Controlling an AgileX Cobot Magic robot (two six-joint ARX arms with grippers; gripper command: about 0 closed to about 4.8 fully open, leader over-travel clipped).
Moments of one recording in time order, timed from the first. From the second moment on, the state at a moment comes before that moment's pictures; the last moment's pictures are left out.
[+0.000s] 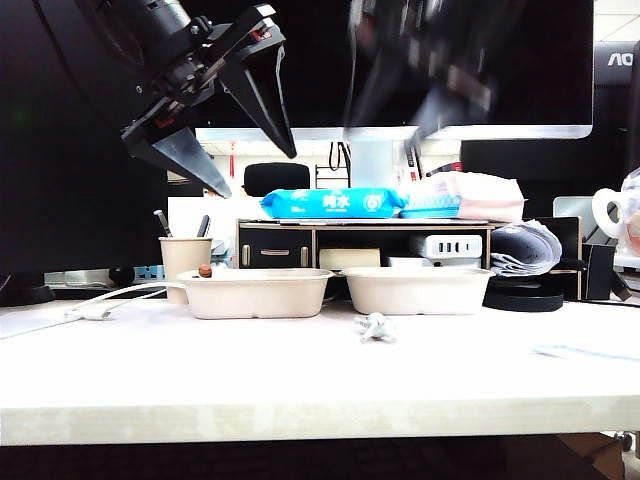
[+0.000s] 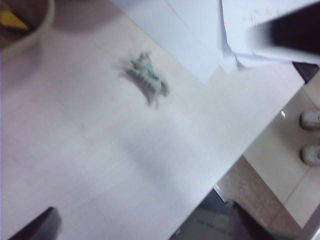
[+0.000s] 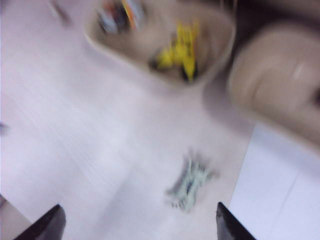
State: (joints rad) left arm -0.50 1.60 1.36 -0.73 0.38 -0.02; right arm 0.48 1.64 1.45 -0.66 -0.26 0.02
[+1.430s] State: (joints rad) left arm -0.50 1.60 1.36 -0.75 0.38 -0.01; right arm 0.51 1.94 1.45 -0.65 -0.29 0.08
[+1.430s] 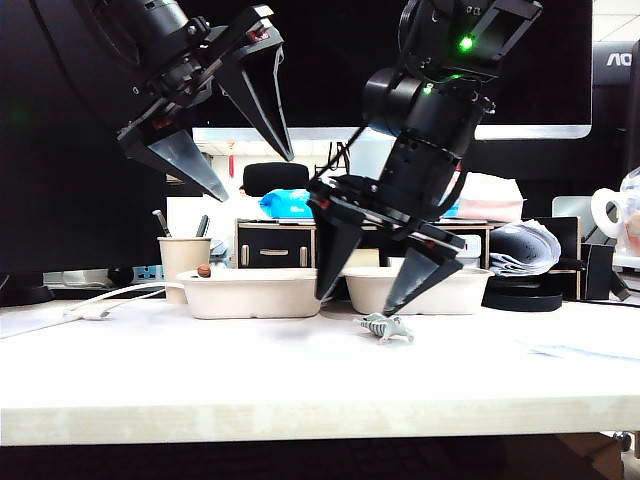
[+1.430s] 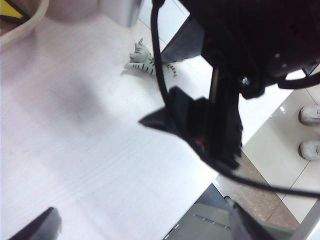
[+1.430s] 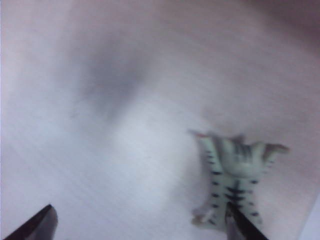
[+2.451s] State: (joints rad) left arm -0.50 1.60 1.36 -0.75 0.38 0.00; right arm 0.50 2.02 1.46 -0.62 -0.13 -0.01
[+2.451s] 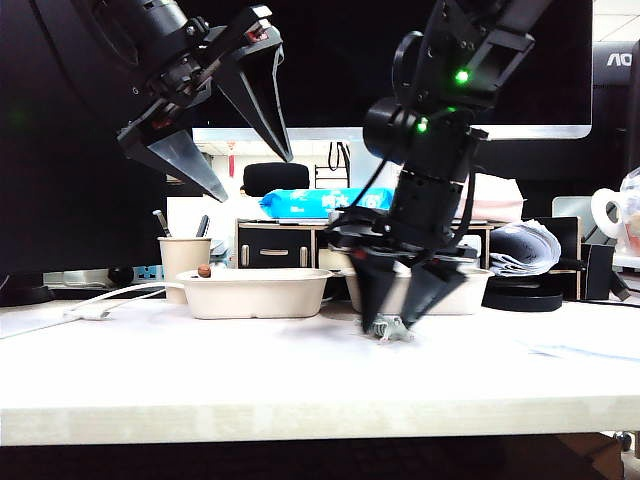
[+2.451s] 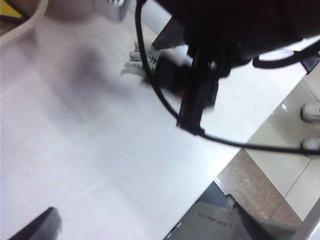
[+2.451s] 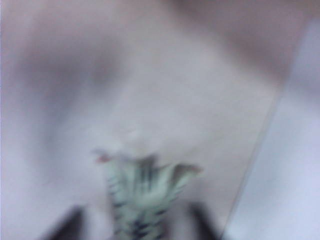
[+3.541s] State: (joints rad) left arm -0.50 1.60 1.36 -0.75 0.38 0.00; right arm 0.42 1.64 1.46 -0.54 -0.05 -0.03
